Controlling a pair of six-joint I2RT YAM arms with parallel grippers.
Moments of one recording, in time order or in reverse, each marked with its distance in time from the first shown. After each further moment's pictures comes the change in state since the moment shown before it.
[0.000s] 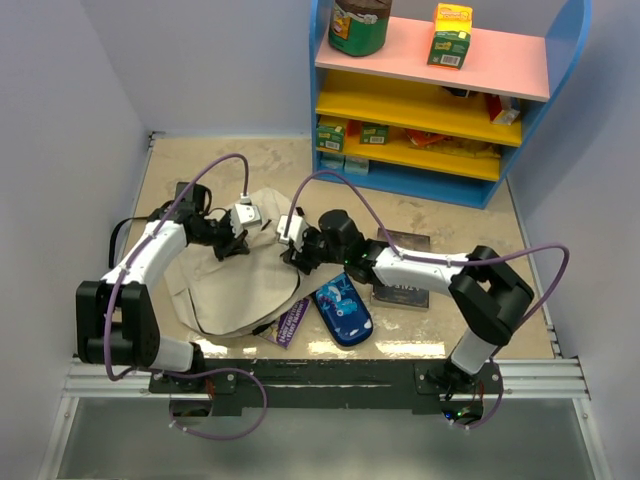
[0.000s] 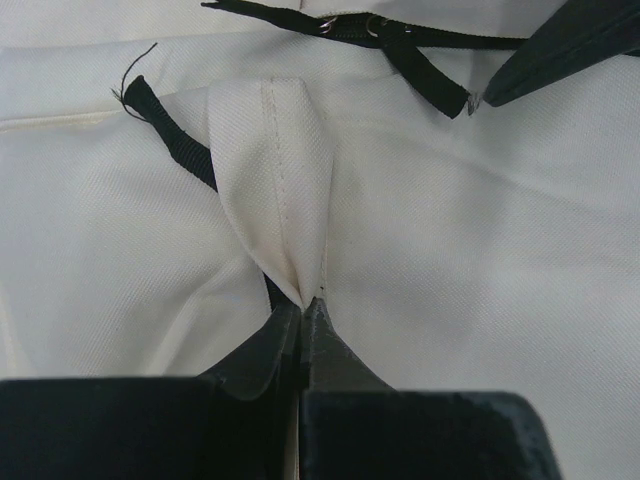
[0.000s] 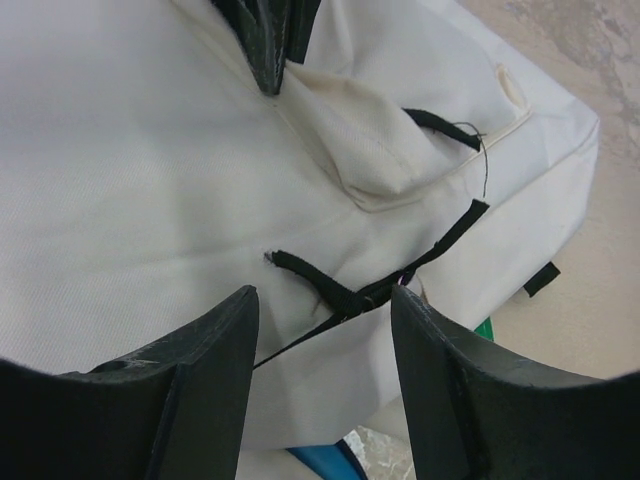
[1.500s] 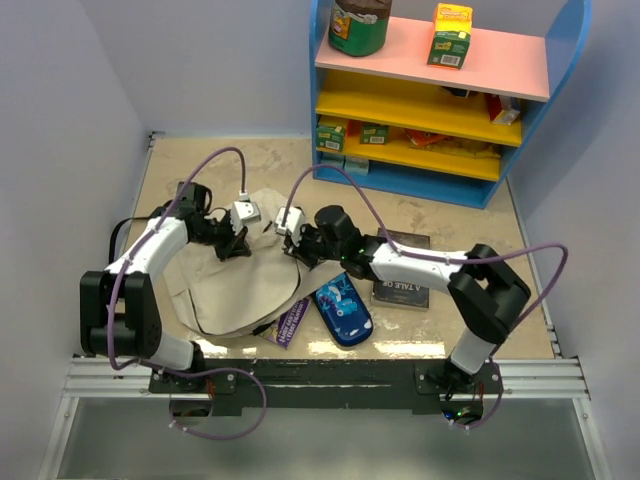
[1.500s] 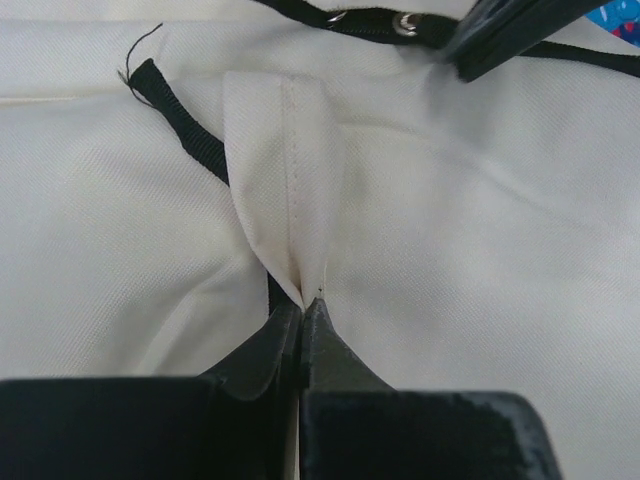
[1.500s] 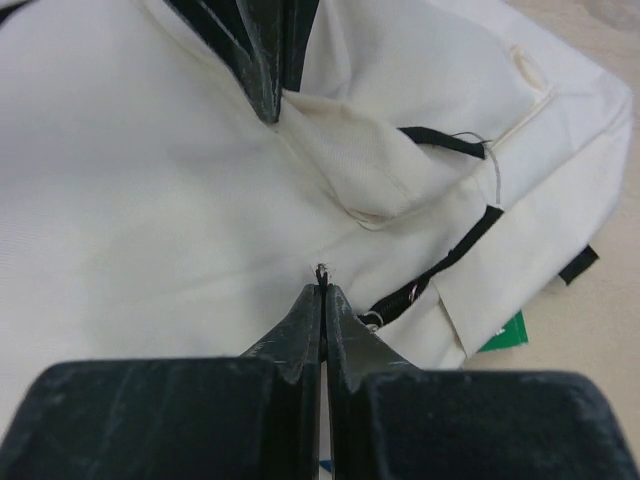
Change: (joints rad) left arm 0.009 0.046 0.005 0.003 0.033 -0.057; right arm -0.003 0.059 0.100 -0.084 -0.010 0.103
